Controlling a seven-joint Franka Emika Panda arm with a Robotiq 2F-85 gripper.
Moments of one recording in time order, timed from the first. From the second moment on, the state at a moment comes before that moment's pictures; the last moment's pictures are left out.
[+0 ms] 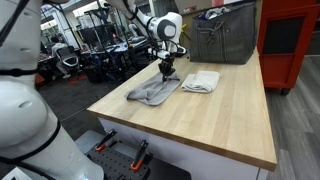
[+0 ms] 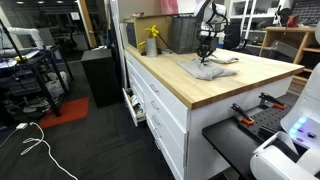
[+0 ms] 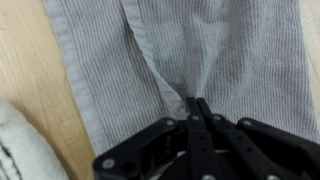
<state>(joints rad) -0.12 0.52 -0.04 -1.78 0.28 2.03 0.06</state>
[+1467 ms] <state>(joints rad) -0.14 0.51 -0.07 -1.79 0.28 2.03 0.07</state>
